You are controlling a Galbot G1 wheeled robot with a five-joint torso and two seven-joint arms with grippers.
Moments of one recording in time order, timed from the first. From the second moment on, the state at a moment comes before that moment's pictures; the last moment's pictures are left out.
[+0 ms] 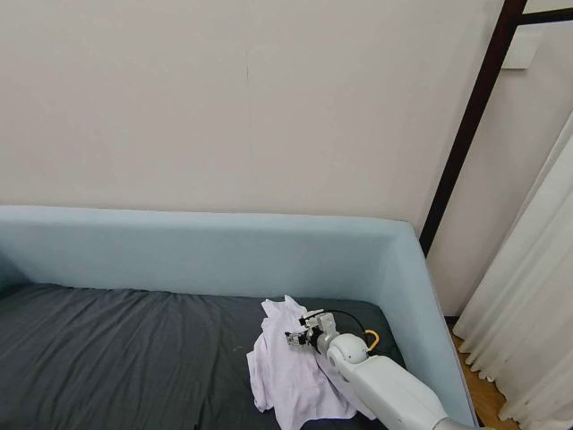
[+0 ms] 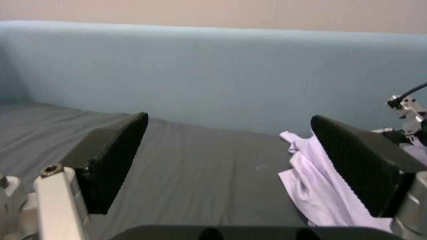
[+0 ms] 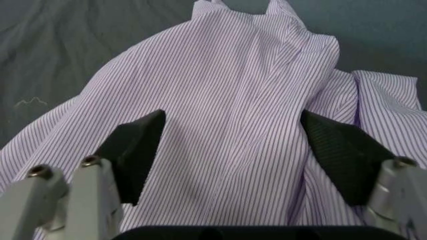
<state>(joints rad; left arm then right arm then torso) 1.99 -1.46 -0.43 -1.95 0.01 -0.61 -0.32 -0.45 1.33 -0.40 0.89 0.70 -0.28 0.00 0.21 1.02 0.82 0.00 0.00</state>
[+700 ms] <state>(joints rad) 1.99 -1.47 -0.43 -1.95 0.00 -0.62 -0.32 -0.45 1.34 -0.41 0.88 0.69 -0.25 0.00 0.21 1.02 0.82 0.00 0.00</state>
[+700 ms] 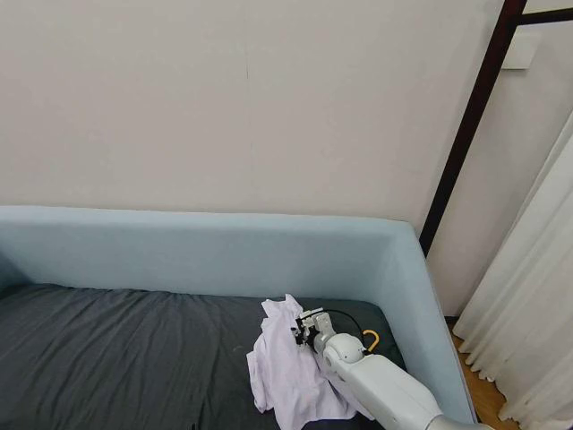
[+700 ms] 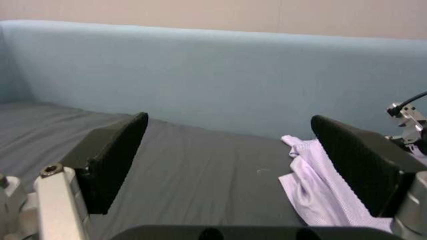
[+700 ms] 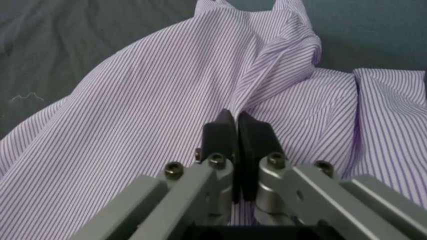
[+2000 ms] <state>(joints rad) 1.92 -1.48 -0.43 -1.97 -0.08 -0.62 -0.34 0.21 1.14 -0.56 1.52 1.03 -0.29 0.06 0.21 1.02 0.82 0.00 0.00</state>
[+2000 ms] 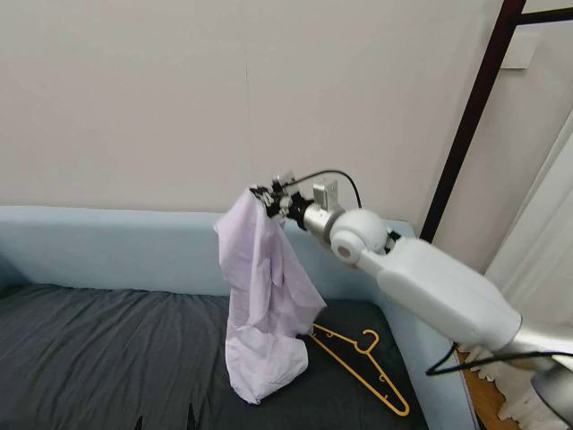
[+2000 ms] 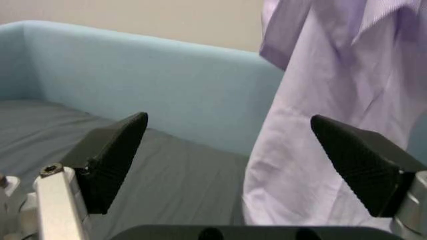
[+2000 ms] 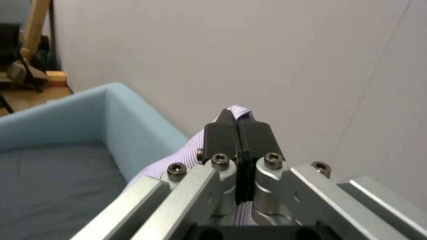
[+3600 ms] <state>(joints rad) 1.90 -1.45 -0.41 -1.90 -0.07 -0.60 -0.35 -0.84 0.80 -0.10 1.29 0.67 -0.14 -0.07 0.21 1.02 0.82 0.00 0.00</state>
